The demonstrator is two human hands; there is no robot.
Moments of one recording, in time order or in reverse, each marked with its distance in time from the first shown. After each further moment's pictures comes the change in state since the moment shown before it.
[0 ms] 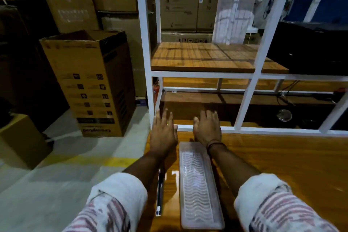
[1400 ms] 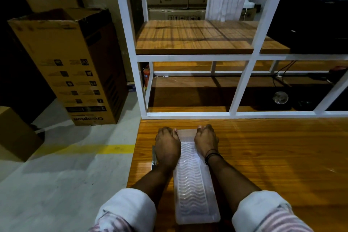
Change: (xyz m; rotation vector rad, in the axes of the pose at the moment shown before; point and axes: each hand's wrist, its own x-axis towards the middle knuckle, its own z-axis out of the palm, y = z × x) left_hand -0.040 0.048 0.060 -0.425 -0.006 -0.494; right_hand -0.052 0.036 0.055 0.376 -0.156 0.551
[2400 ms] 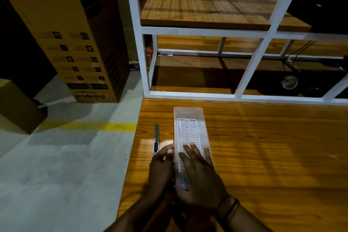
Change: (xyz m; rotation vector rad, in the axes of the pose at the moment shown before) left_hand -0.118 -0.058 -0.061 -0.724 -0.380 -0.339; right_hand -0.175 0.046 -0.046 -0.518 -0.285 -0.929
